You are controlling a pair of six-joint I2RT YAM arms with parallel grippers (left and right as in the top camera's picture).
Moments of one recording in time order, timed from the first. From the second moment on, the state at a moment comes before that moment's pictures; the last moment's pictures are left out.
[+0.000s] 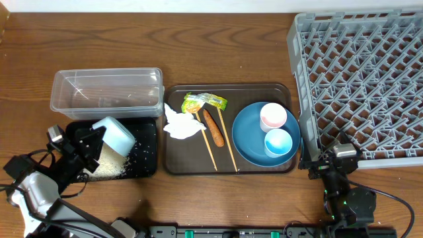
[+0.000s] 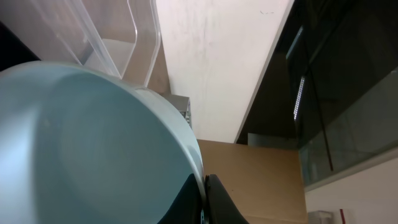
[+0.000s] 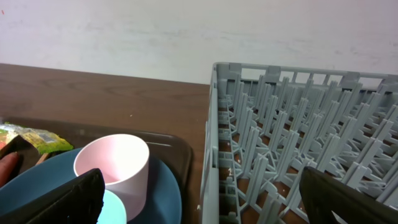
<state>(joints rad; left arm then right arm) 0.96 1.39 0.70 -0.82 1.49 -0.15 0.06 0.01 0.01 -0.06 -0.09 -0.03</state>
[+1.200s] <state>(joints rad) 0.86 1.34 0.69 -0.51 1.47 -0.41 0.06 0.01 0.01 -0.06 -0.09 -0.03</state>
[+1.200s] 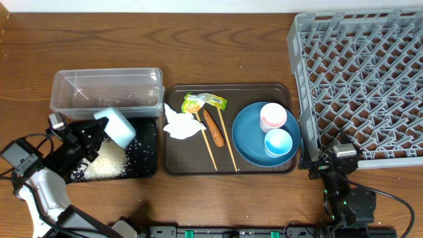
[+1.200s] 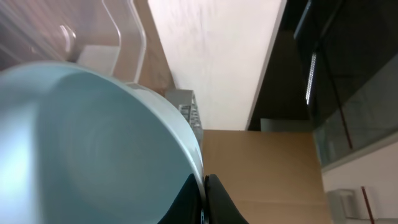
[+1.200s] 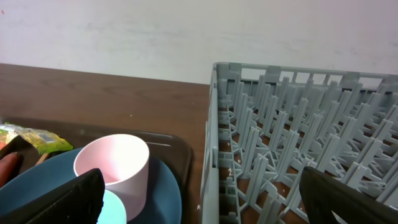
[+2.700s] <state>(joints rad) -0.27 0.97 0.78 -0.80 0.32 -0.56 0.06 0.01 0.01 -0.06 -0.09 -0.03</state>
